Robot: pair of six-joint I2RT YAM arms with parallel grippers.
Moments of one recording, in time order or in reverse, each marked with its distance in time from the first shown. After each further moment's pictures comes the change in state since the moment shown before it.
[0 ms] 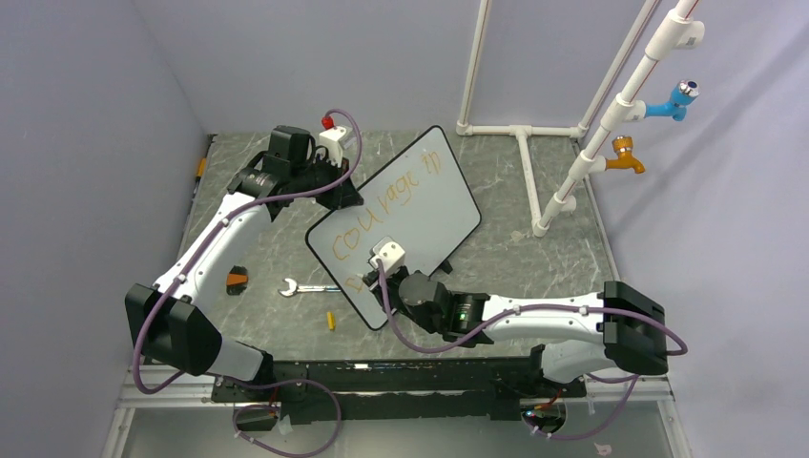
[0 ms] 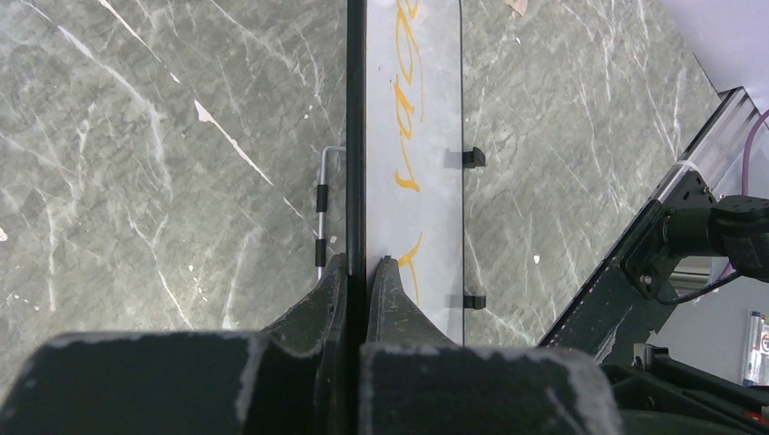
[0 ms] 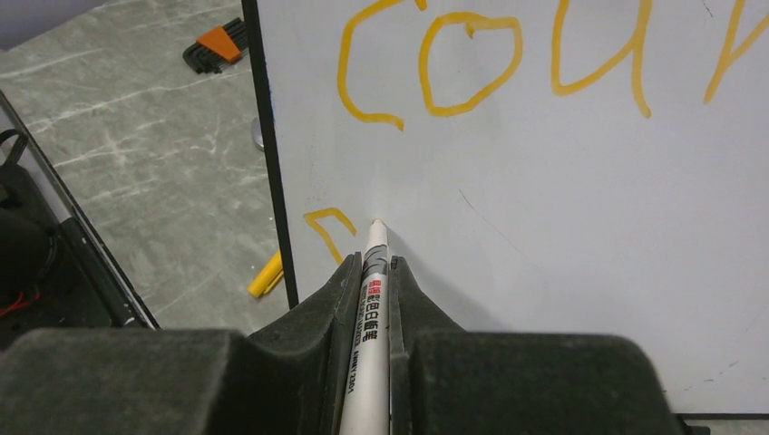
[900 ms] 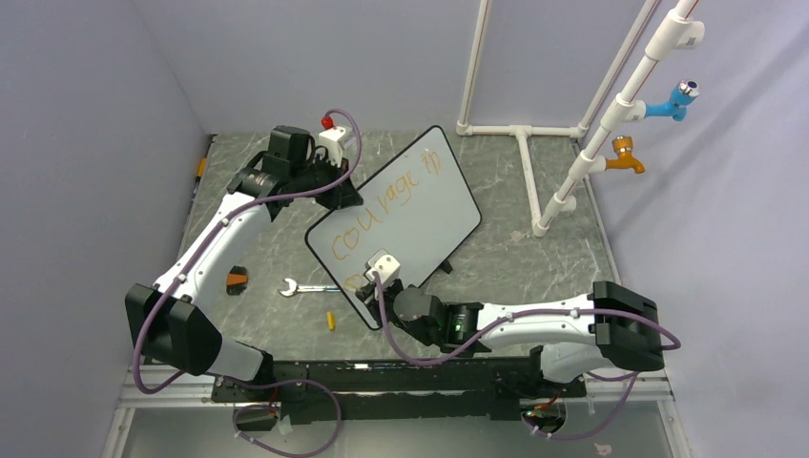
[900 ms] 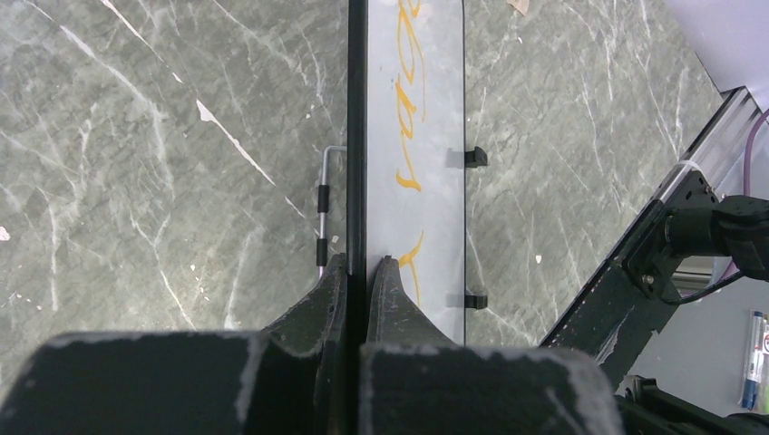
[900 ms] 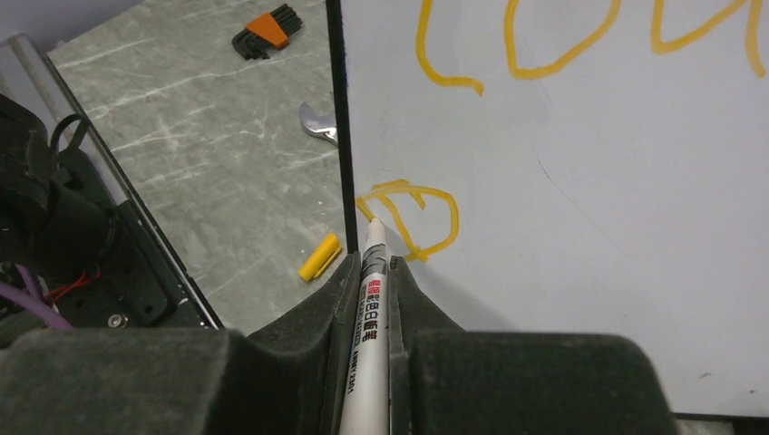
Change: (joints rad) left arm 0.000 0.000 0.000 -0.001 0.000 0.003; right arm 0.069 0.037 -0.015 0.047 0.010 0.063
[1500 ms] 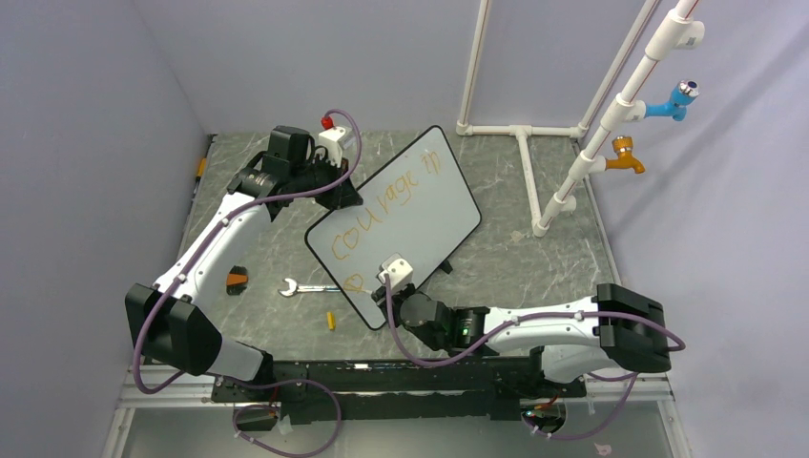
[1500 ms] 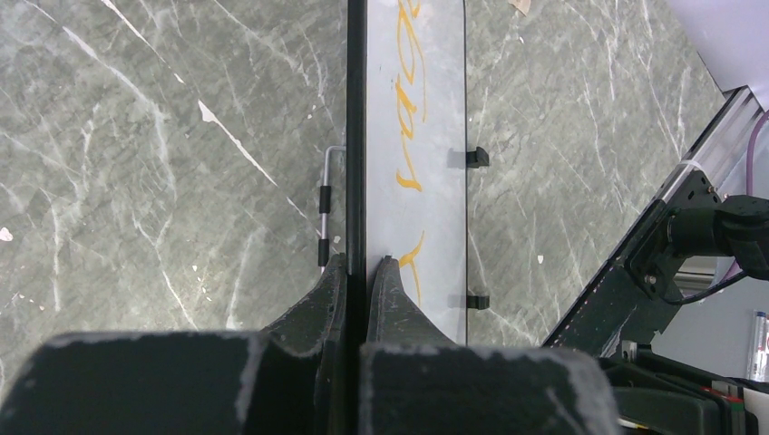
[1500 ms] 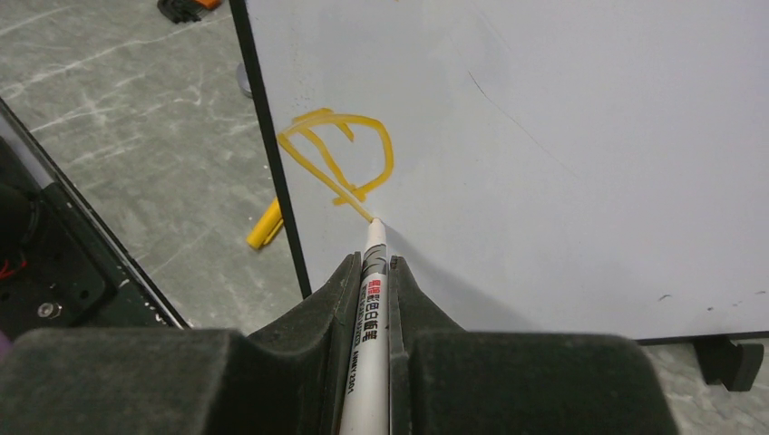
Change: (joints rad) left arm 0.002 0.000 -0.004 0.004 0.000 0.005; right arm 0.003 -0.038 -0.088 -0.025 0.095 0.057
